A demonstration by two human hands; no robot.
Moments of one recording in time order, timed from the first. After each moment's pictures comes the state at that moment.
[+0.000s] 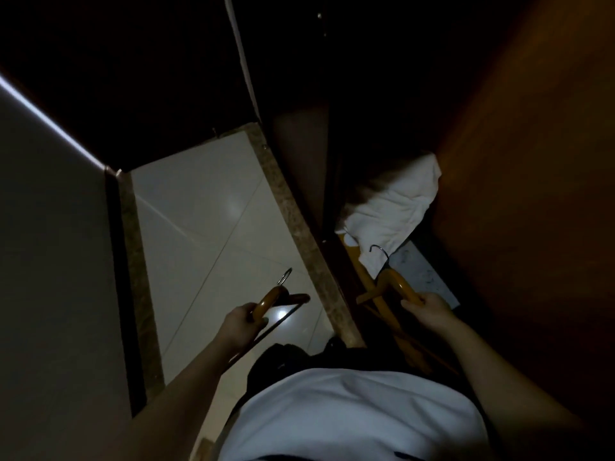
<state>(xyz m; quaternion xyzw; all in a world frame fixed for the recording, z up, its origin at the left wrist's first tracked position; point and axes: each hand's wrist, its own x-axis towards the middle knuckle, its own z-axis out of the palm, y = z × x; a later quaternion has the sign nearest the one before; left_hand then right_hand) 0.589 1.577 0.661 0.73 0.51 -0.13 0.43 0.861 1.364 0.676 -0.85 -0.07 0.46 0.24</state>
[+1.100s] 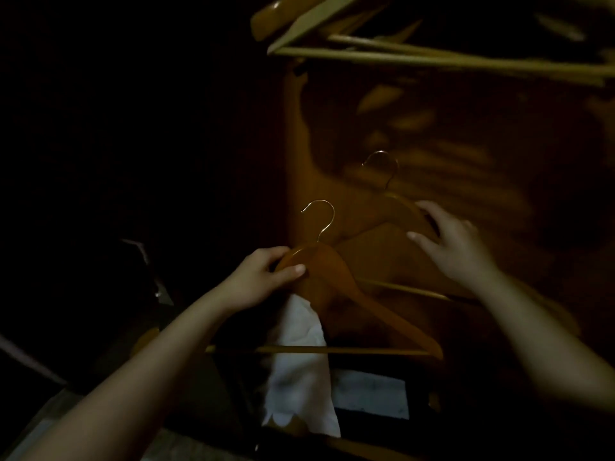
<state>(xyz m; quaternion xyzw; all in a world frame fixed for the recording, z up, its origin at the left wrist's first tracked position) 0.970 1.719 0.937 0.83 -0.20 -0.10 0.51 0.967 1.429 0.965 -0.96 -0.02 -0.14 0.23</state>
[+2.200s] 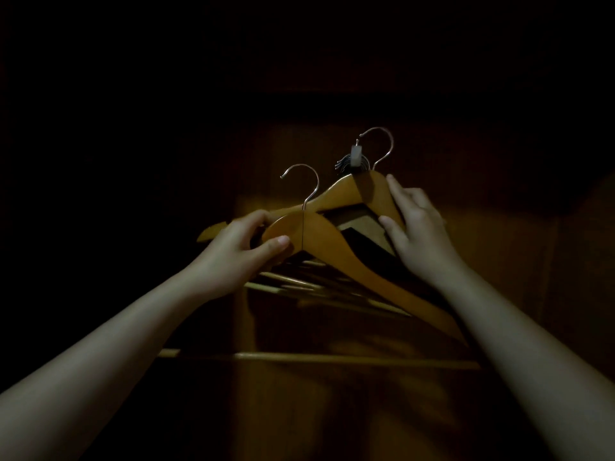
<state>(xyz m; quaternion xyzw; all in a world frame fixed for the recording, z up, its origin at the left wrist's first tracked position) 1.031 1.645 1.211 0.78 -0.37 0.24 0.45 1.015 1.391 1.232 -0.86 -0.14 -0.46 0.17</state>
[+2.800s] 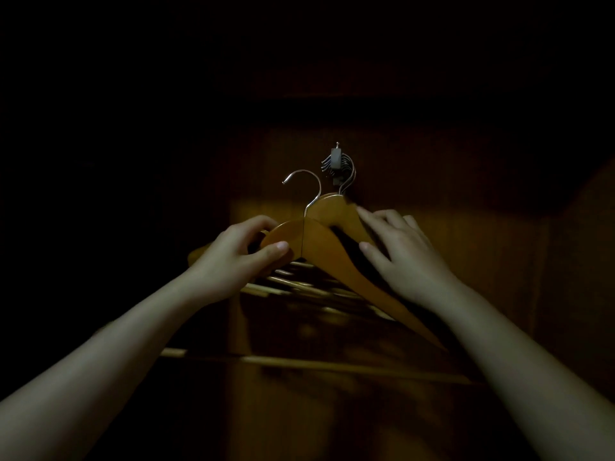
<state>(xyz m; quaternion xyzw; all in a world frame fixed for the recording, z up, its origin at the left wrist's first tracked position) 1.020 1.624 1.210 0.79 -0.36 0.25 0.43 0.993 1.384 1.220 -0.90 -0.16 -0.40 0.09</state>
